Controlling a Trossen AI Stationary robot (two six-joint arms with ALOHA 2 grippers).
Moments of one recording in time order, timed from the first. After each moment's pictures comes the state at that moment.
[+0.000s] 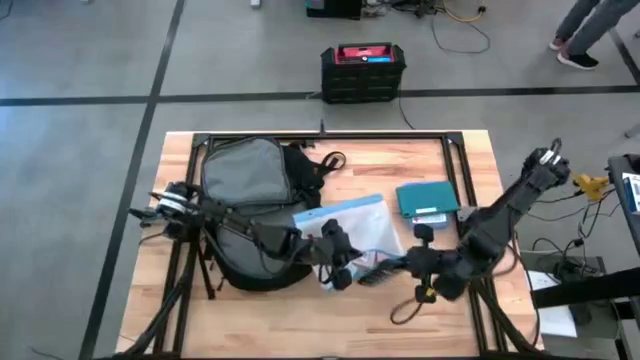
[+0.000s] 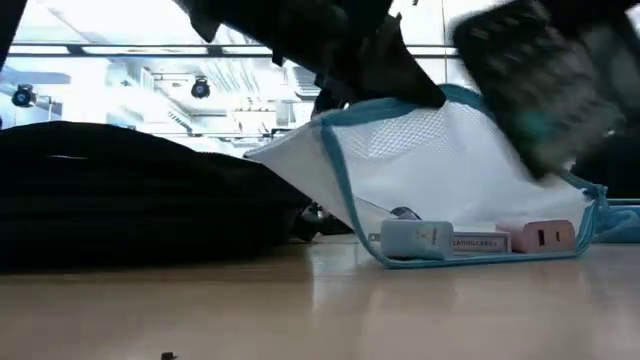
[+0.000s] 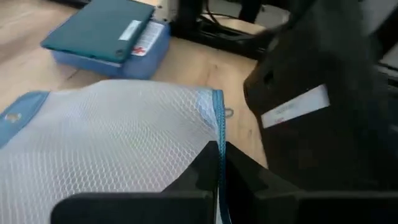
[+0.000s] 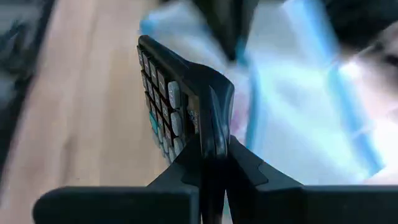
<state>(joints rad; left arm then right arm) -0.26 1.93 1.23 0.24 -0.32 -0.43 0.83 1.20 0.94 -0.72 0.75 0.68</state>
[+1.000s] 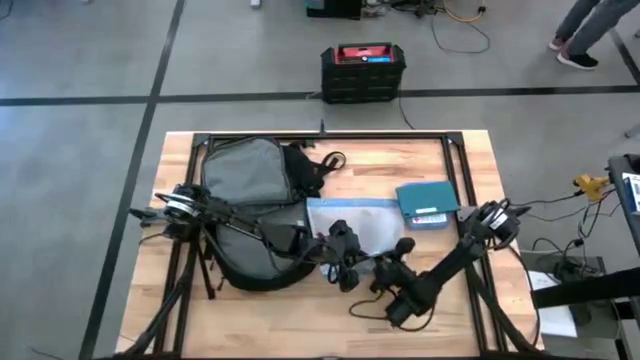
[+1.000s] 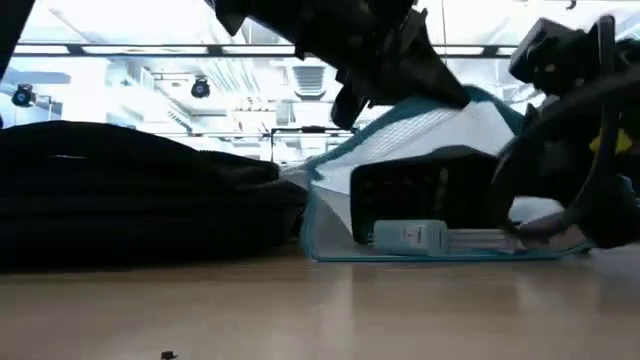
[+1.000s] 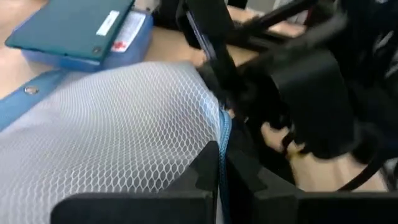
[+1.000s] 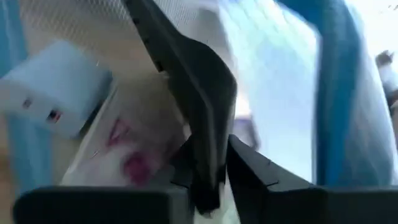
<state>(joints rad) -0.26 1.98 1.35 0.12 -0.25 -0.38 0.72 1.90 0.99 -0.78 1.13 1.05</state>
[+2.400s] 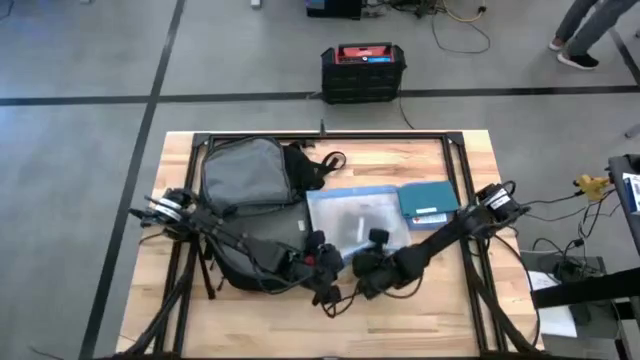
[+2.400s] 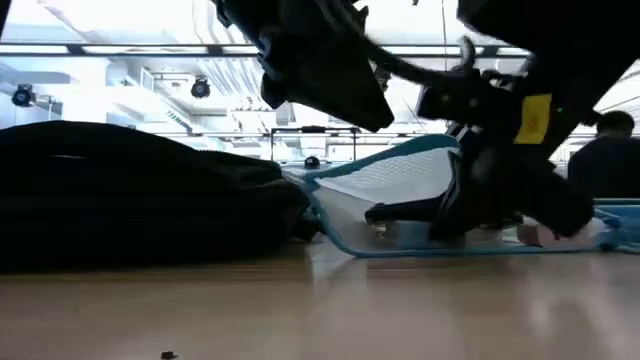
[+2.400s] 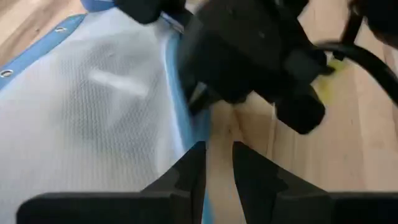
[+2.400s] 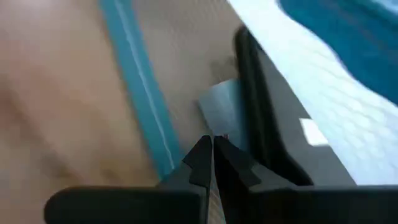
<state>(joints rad) -0.41 1.93 1.37 -0.27 -0.53 -0.46 0.49 1.80 0.97 -0.39 0.66 0.50</state>
